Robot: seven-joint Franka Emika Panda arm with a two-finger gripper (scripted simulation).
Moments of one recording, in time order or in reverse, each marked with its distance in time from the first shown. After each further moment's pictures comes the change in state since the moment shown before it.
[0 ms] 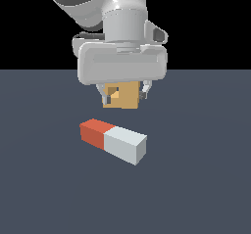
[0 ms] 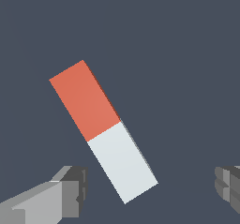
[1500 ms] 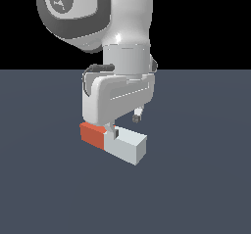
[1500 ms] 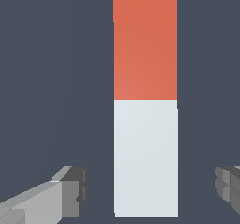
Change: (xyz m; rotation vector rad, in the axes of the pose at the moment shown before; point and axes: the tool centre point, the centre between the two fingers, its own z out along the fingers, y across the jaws) arm -0.030 -0.014 0.056 0.018 -0.001 -0.540
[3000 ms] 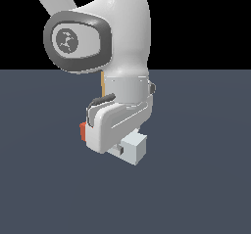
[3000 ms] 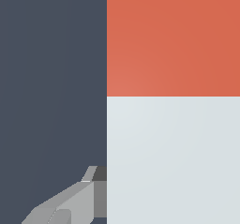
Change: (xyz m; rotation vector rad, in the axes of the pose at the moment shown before) arm 0.000 0.000 0.050 0.000 0.000 -0.004
